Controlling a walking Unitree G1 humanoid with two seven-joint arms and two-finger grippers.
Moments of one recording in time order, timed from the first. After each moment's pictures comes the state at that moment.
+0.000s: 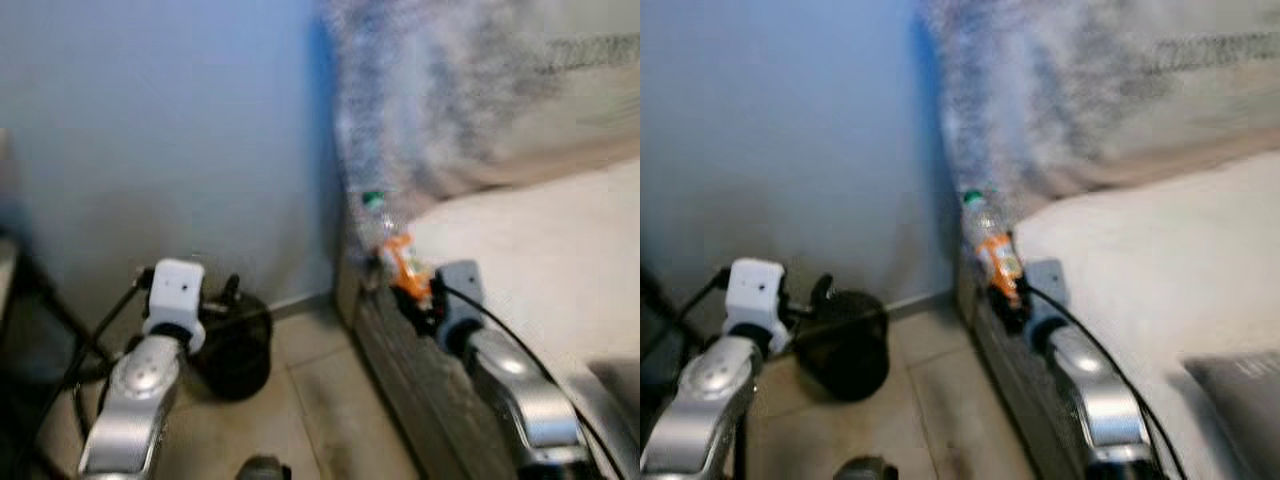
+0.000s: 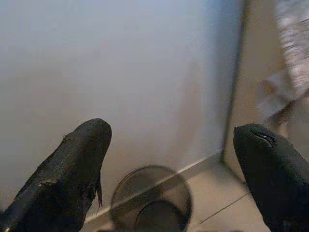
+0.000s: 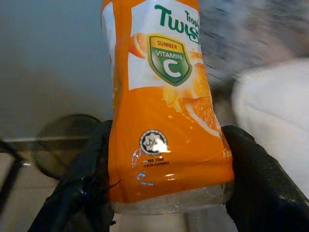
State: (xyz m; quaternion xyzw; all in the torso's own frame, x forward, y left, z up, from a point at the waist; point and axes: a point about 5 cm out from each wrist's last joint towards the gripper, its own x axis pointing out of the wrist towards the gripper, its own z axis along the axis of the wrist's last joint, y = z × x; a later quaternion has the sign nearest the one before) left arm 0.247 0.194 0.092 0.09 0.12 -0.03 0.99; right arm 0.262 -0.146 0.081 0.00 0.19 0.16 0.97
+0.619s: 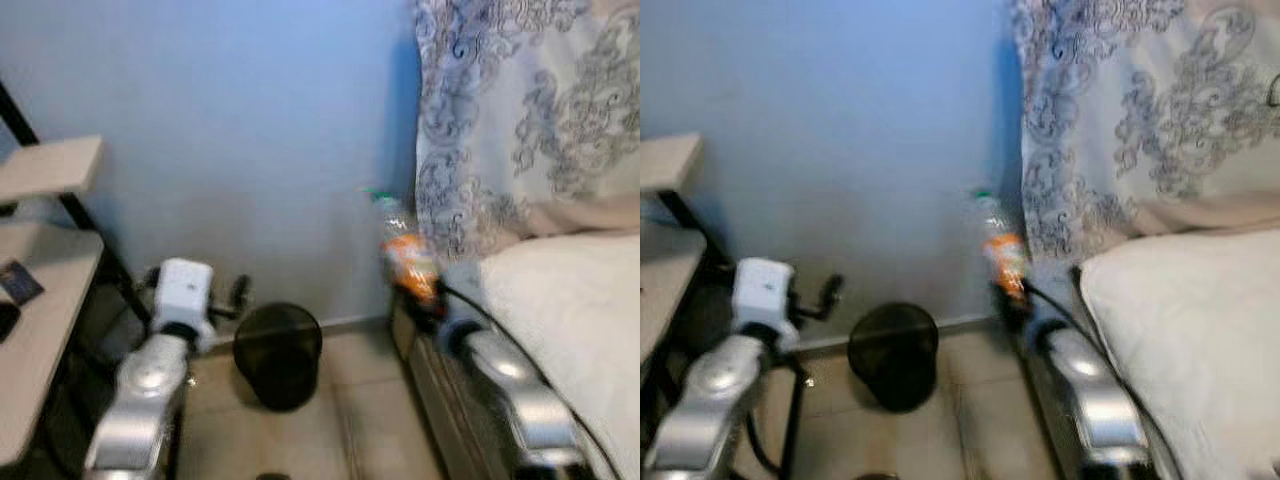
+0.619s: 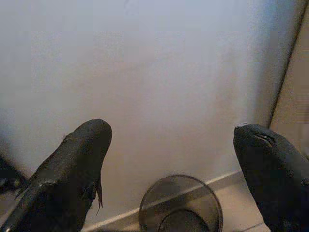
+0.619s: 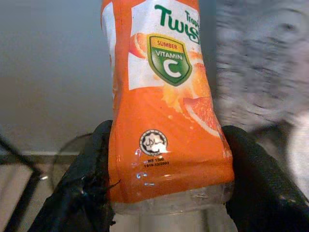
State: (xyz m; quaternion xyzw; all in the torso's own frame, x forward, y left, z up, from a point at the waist) left arm 0.250 0.177 0.093 0.08 0.11 -0.07 0.99; right arm 0.257 -0.162 0.069 0.00 0.21 0.09 0.97
